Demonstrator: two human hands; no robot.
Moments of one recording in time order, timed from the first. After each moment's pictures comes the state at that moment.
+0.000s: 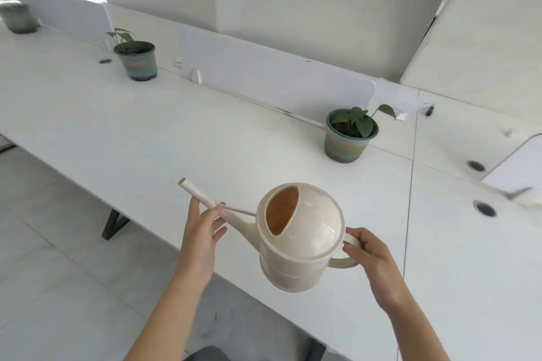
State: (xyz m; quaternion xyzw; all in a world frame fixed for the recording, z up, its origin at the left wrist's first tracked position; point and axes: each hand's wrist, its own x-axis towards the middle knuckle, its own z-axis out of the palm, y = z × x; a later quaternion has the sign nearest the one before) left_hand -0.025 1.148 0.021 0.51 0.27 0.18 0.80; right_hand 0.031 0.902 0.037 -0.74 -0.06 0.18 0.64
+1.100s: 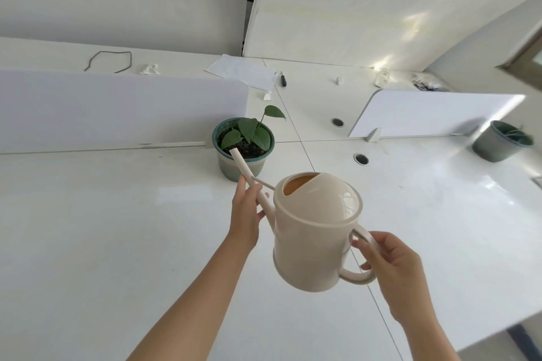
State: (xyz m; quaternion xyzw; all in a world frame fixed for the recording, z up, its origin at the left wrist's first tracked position) left_hand 0.257 1.073 0.002 0.52 0.07 -0.21 0.83; right_hand 0.089 0.932 0.074 -0.76 0.27 -0.18 0.56
